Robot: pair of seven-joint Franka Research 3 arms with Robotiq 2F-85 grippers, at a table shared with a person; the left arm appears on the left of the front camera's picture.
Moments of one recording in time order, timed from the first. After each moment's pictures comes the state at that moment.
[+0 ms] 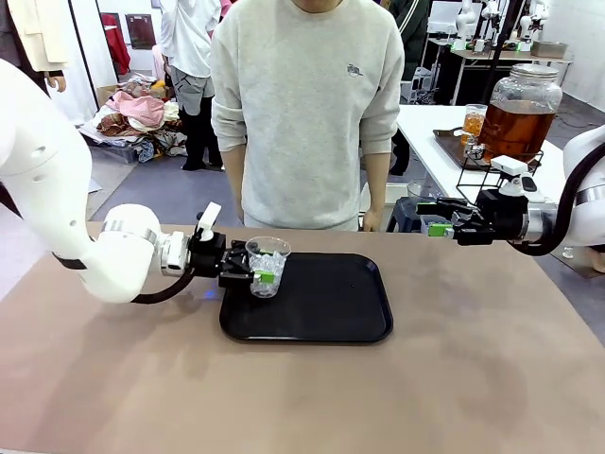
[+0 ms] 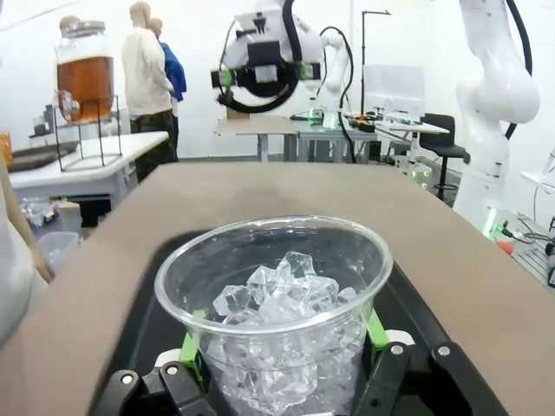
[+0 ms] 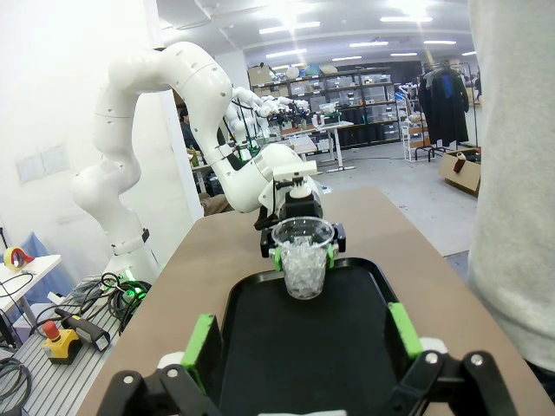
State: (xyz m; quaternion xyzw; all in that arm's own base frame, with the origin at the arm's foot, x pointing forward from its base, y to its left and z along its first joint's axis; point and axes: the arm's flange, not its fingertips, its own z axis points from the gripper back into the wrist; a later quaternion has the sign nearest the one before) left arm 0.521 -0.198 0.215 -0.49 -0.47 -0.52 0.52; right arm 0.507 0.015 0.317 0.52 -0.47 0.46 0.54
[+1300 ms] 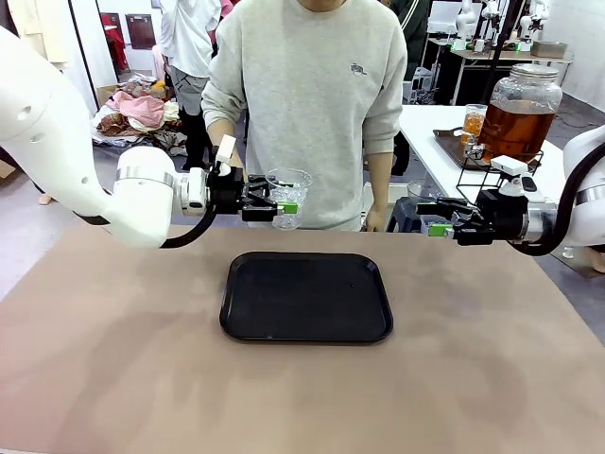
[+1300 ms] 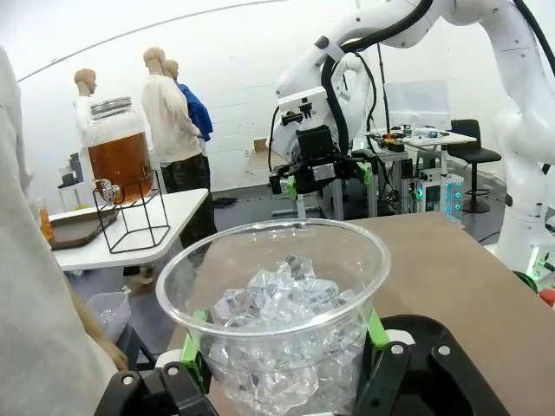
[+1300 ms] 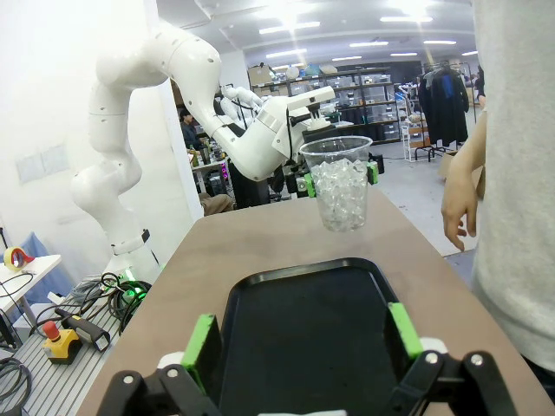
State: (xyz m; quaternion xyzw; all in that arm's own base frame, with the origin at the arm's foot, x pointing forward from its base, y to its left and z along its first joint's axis) left arm 0.573 -0.234 0.326 -0.46 -0.53 -0.52 0.48; right arm 0.507 0.015 0.317 0.52 -0.47 0.46 0.54
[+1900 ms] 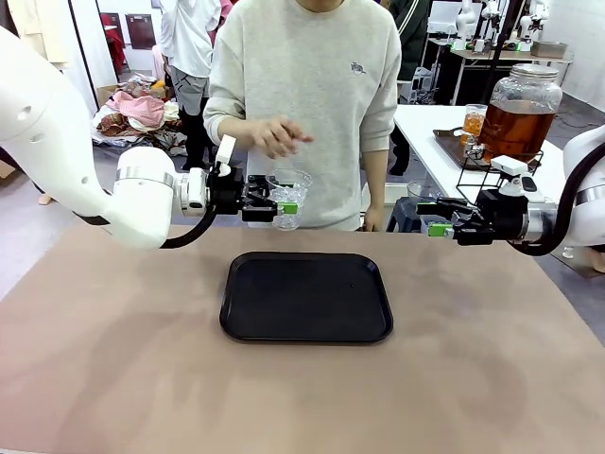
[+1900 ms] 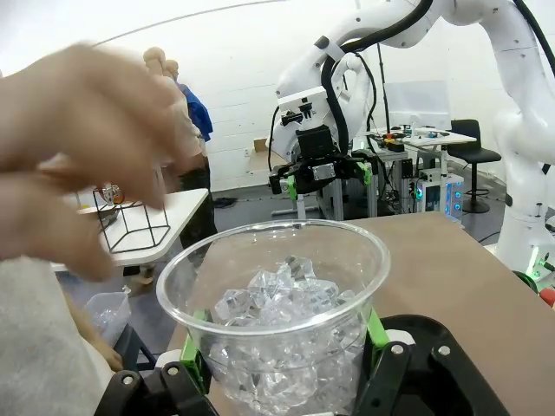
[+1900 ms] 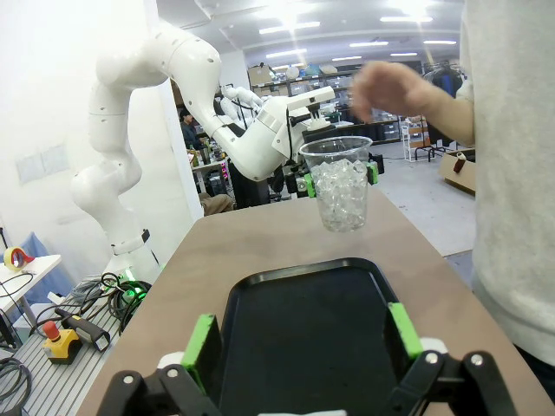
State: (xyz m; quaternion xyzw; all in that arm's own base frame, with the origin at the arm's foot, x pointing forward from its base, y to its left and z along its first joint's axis) left arm 0.573 -0.234 0.326 -0.46 -0.53 -0.52 0.48; right arm 0.507 0.015 0.317 0.52 -0.47 0.46 0.54
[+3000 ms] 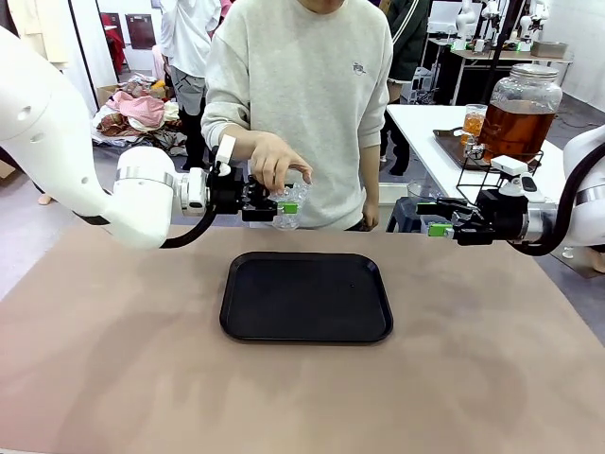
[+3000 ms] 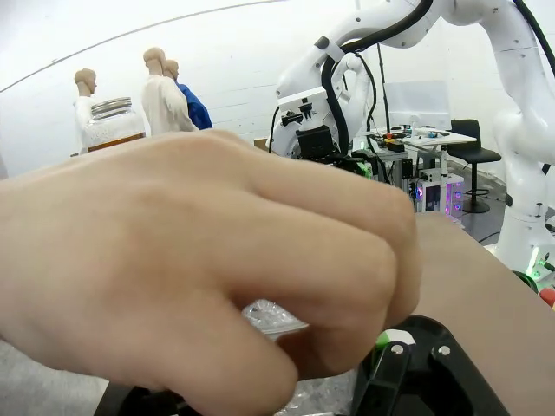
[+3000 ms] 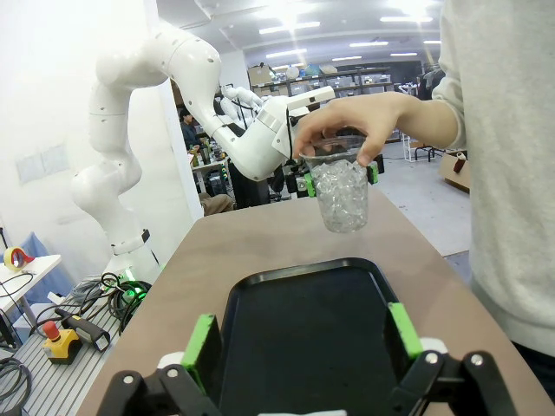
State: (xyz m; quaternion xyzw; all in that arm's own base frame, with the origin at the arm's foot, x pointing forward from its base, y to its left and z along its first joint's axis) left arm 0.574 -0.234 0.327 -0.46 -0.53 -0.52 0.48; right arm 0.507 0.015 0.317 0.52 -0.47 0.46 0.54
